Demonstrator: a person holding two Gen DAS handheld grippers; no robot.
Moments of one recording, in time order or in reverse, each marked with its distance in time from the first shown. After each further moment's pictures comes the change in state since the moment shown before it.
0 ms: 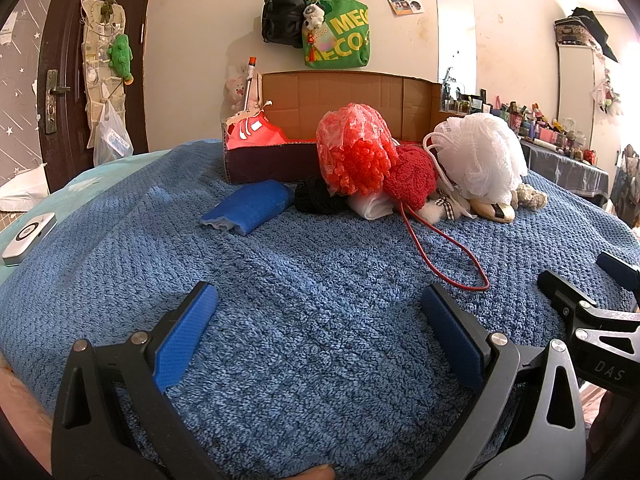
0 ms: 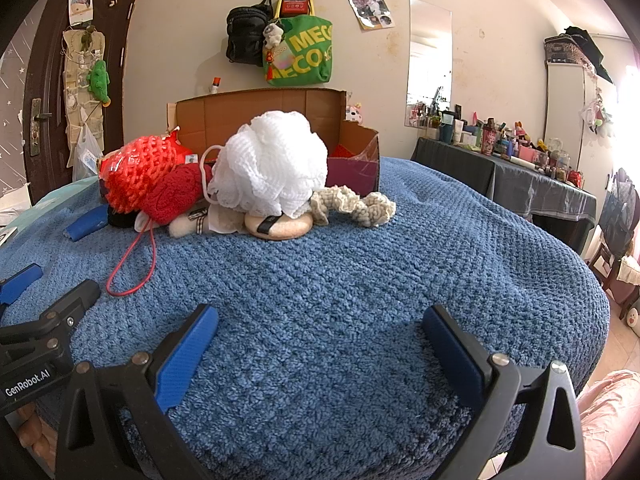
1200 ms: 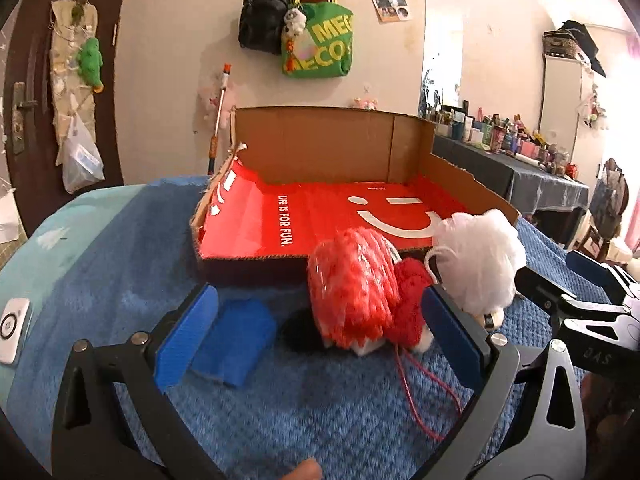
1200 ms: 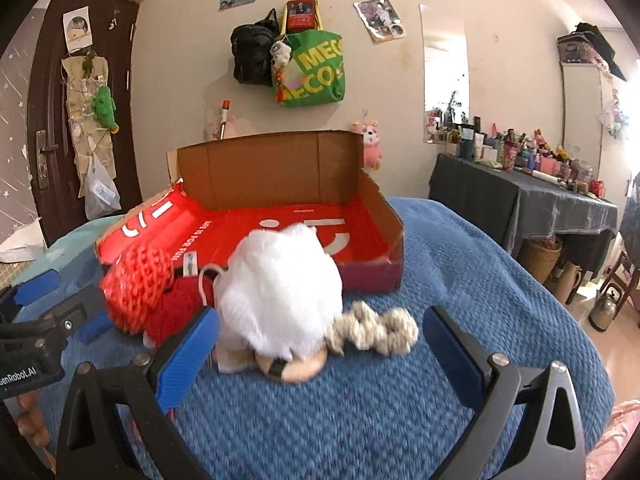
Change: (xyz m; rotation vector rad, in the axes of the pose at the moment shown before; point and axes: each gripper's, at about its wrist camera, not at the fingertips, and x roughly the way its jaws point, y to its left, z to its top) left arm 0.034 0.015 0.108 0.003 0.028 -0.116; right arm 0.035 -0.008 0.094 0.023 -0.026 0.093
